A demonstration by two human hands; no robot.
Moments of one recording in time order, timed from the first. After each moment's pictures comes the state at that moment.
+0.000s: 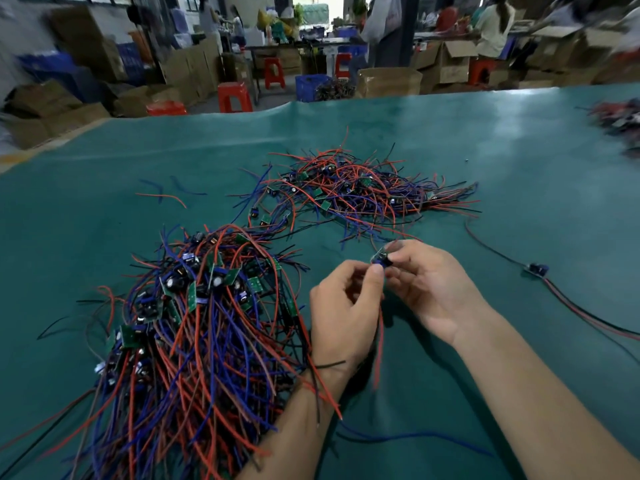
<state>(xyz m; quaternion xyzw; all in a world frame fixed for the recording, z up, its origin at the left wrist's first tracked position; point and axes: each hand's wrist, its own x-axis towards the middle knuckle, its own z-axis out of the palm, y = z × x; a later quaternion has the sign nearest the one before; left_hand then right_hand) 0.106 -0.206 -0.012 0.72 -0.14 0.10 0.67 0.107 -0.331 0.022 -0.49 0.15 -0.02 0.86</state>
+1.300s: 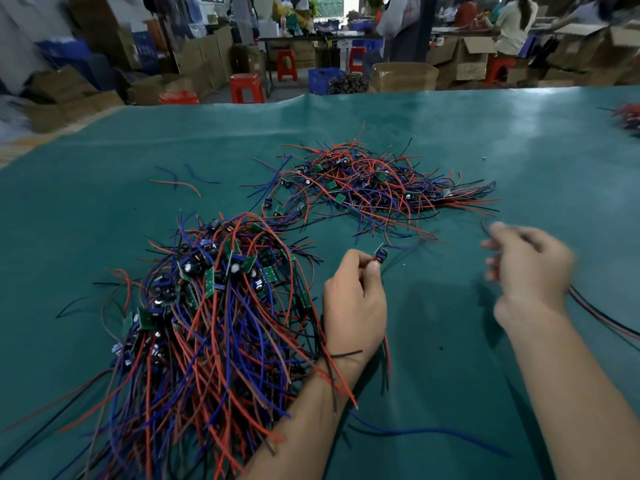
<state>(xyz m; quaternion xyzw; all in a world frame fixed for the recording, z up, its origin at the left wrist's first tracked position) 0.114 -0.205 -0.018 0.77 -0.10 0.11 0.62 0.110 -0.397 0.008 -0.60 0.31 -0.36 0.64</state>
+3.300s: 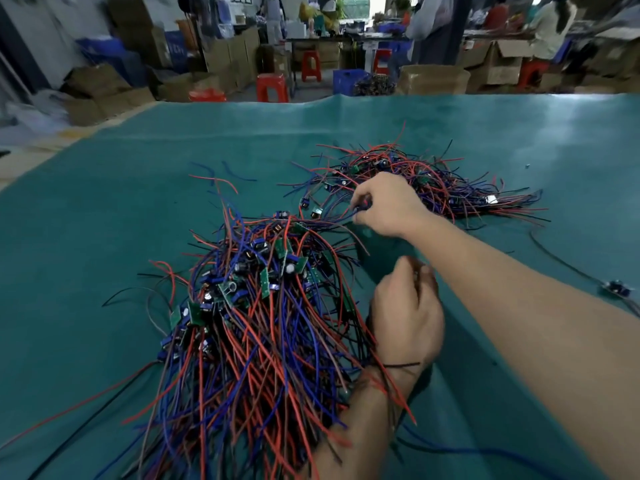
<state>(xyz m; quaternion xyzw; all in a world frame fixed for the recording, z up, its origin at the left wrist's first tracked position) 0.111 -0.201 -0.013 0.78 -0.09 0.09 0.61 0.250 -0.265 0.051 -0.98 -0.05 -0.10 0.17</state>
